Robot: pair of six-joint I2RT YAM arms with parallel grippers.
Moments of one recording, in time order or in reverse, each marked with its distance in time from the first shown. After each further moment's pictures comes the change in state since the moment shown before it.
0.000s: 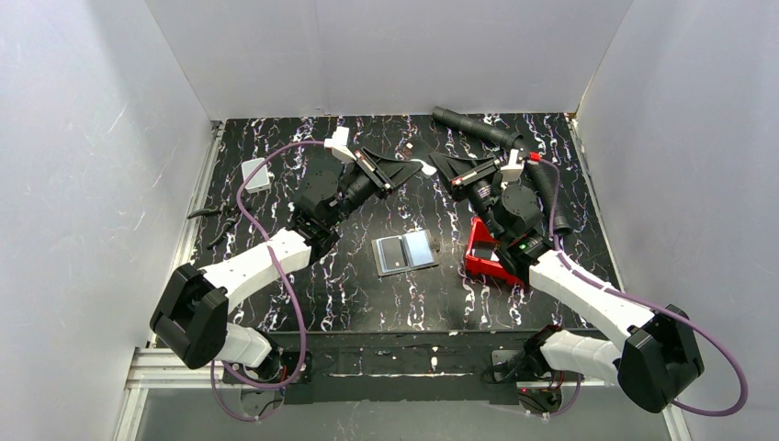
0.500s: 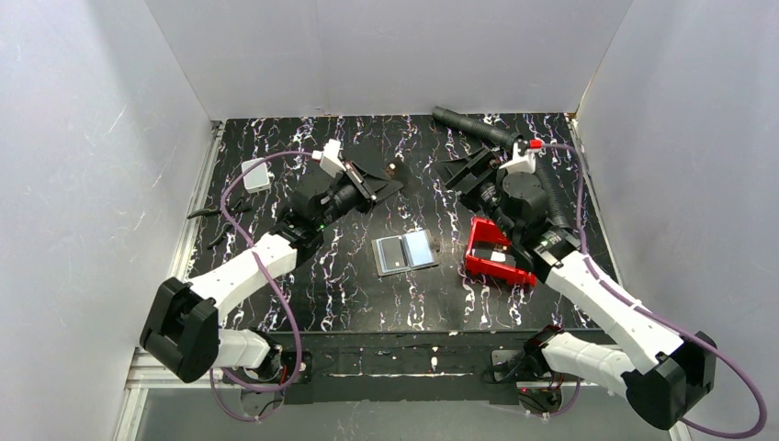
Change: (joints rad) left arm 0.075 -0.066 -0.067 -0.208 0.058 0.044; right arm -0.003 -0.096 0.123 -0.494 0.017 -0.309
